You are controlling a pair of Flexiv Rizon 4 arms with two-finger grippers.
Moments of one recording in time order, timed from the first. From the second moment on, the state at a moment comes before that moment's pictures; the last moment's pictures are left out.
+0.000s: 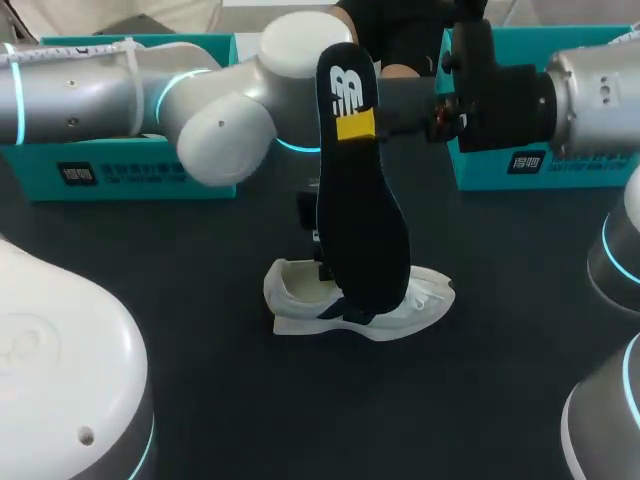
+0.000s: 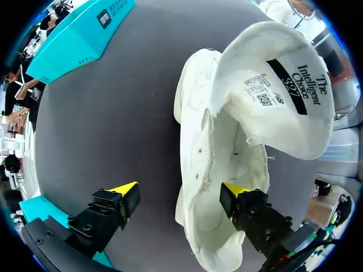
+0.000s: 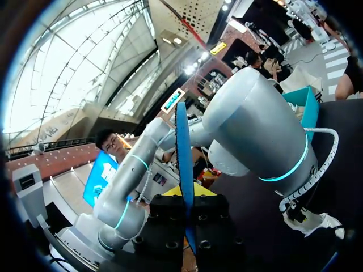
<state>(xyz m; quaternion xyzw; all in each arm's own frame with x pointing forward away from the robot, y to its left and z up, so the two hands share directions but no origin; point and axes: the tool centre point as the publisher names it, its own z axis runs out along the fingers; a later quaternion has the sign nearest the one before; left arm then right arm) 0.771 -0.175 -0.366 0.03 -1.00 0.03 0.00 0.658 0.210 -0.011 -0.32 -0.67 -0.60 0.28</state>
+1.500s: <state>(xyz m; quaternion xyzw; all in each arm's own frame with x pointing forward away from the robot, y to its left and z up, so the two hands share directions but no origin) 0.788 -0.175 -0.321 -0.23 -0.95 0.08 0.22 0.658 0.210 -0.011 -0.32 -0.67 -0.60 0.28</state>
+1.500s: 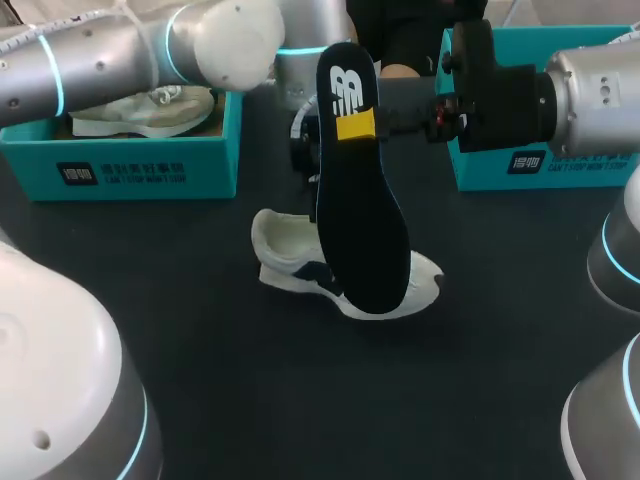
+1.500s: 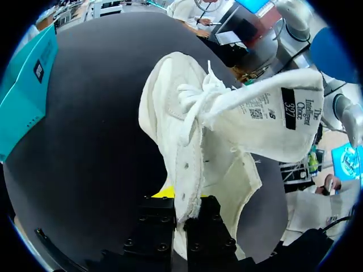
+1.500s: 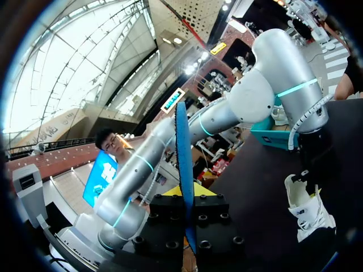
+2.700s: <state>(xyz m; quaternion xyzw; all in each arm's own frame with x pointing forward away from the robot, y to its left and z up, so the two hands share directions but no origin) 0.806 -0.174 -0.305 -0.56 -0.78 0.00 0.29 0.658 0.210 -0.011 -0.32 -0.67 -0.60 0.28</state>
